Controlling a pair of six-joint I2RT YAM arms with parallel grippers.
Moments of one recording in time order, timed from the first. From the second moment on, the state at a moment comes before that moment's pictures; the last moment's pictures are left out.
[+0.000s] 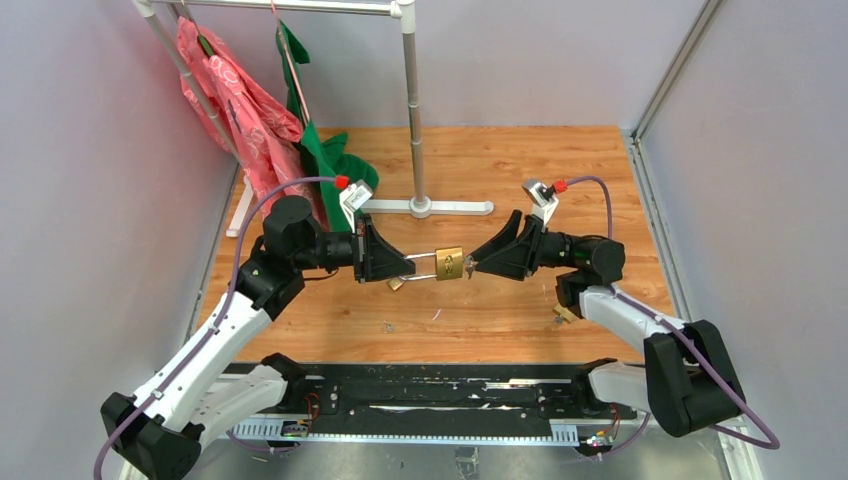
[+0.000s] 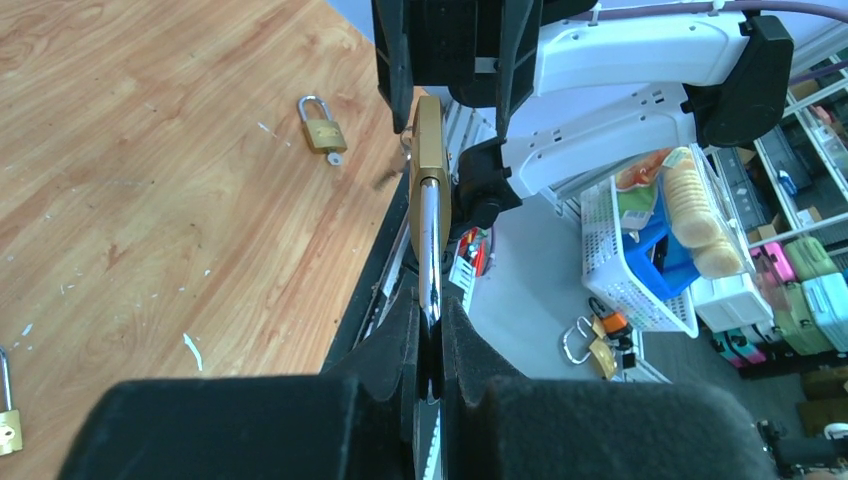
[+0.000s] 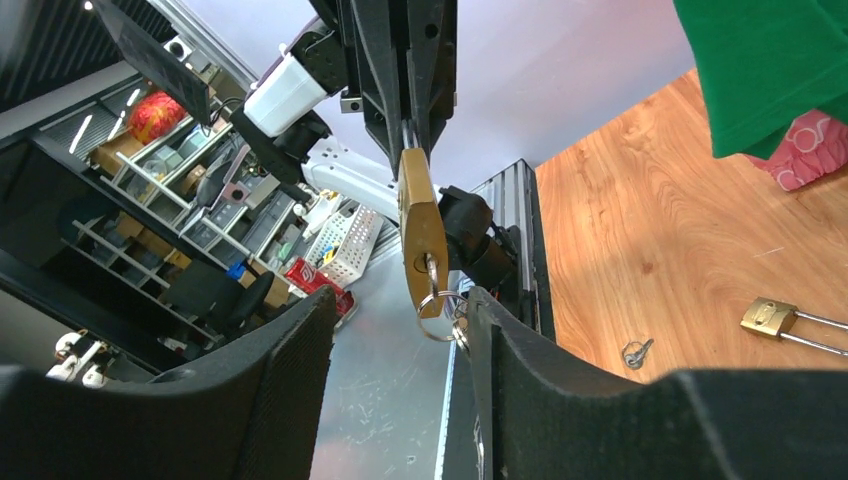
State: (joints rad) left arm -0.51 0.89 0.85 -0.14 0.88 -0.54; right arm 0.32 1.20 0.47 1.40 -1.16 1.34
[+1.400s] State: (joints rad) left arm -0.41 0.85 0.88 -0.31 0.82 -0.45; right arm 0.15 1.08 0.32 1.22 -1.06 1.22
